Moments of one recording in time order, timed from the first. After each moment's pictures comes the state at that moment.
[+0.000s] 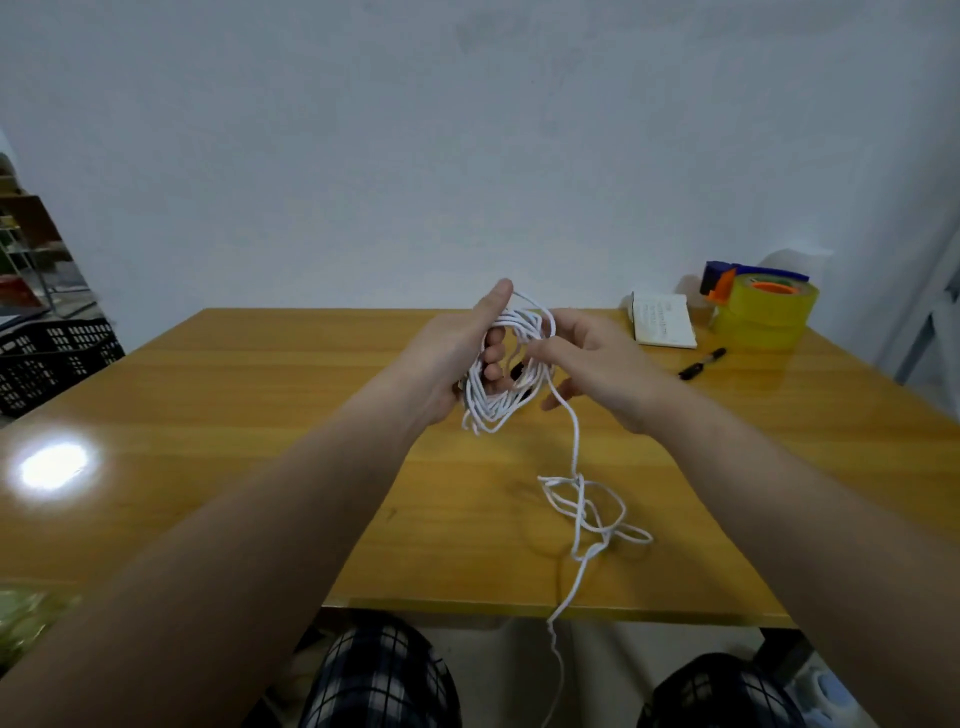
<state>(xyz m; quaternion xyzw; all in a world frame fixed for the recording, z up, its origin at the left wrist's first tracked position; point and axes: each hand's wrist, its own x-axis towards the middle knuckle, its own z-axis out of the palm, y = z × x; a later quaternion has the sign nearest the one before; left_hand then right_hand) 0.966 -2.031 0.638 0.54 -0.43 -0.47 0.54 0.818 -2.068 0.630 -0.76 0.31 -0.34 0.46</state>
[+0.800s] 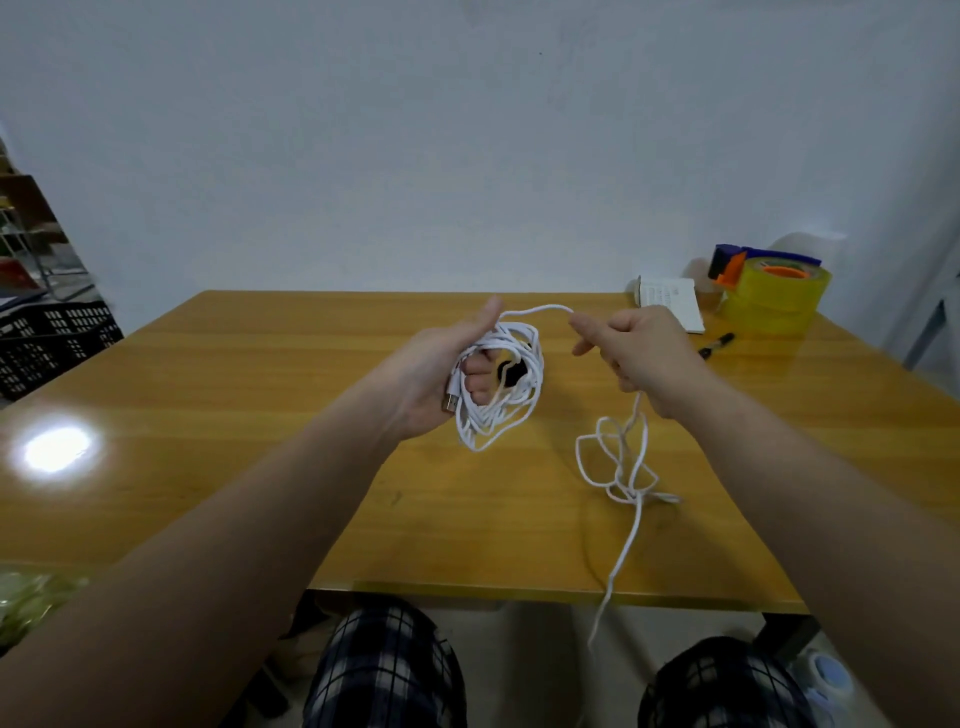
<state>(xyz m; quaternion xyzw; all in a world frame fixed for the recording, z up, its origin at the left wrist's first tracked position) 0.986 -2.016 0.617 0.46 -0.42 -0.59 0.52 0.799 -2.100 0.608 -0.69 0.42 -0.41 0.42</state>
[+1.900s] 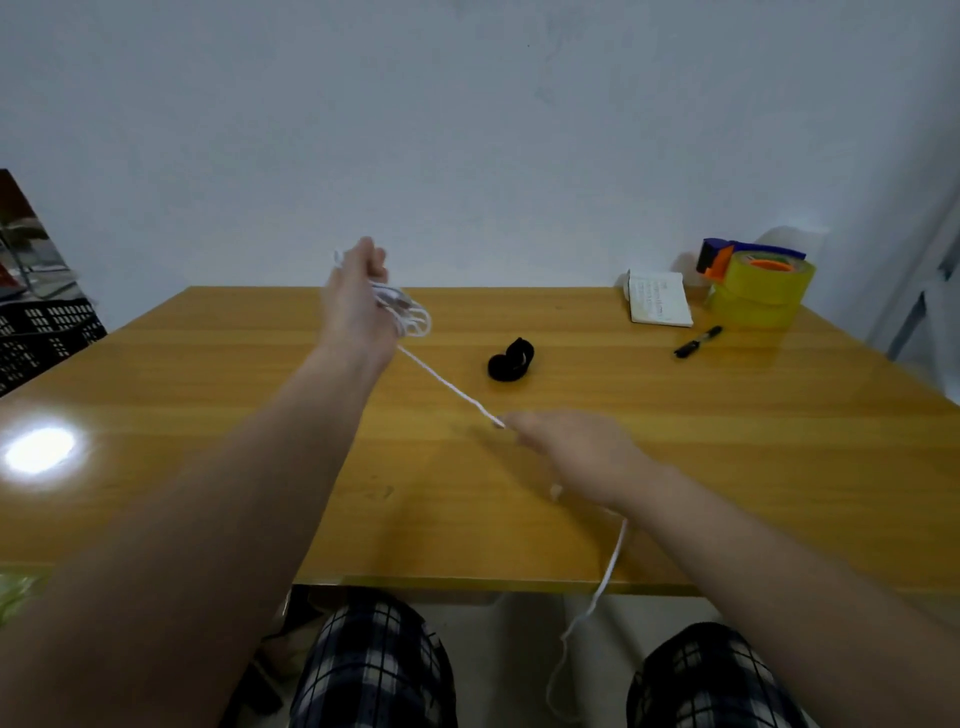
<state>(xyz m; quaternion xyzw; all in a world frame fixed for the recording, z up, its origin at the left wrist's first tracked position) 1.035 -2.063 0.632 0.36 -0.19 -0.40 0.82 0.816 -2.057 0.547 -0.93 0.36 -0.06 0.02</state>
